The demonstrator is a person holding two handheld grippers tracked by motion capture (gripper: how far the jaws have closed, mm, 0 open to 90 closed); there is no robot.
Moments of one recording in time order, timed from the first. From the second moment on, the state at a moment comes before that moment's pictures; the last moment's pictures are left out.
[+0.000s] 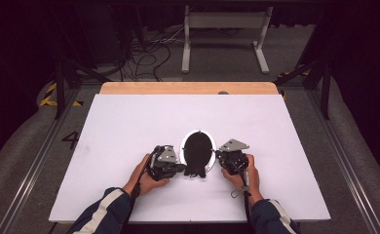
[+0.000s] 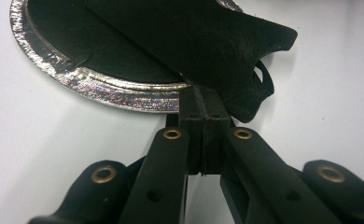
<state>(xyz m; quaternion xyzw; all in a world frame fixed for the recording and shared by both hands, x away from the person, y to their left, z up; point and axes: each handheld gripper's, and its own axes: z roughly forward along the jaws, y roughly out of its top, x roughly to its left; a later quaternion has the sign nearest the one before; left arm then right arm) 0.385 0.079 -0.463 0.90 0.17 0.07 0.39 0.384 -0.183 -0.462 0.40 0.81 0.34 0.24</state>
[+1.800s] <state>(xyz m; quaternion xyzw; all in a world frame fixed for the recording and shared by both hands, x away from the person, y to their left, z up) 0.310 0.236 -0.454 0.84 0.28 0.18 0.42 0.330 -0.233 -0.444 0.36 0.83 0.40 0.14</state>
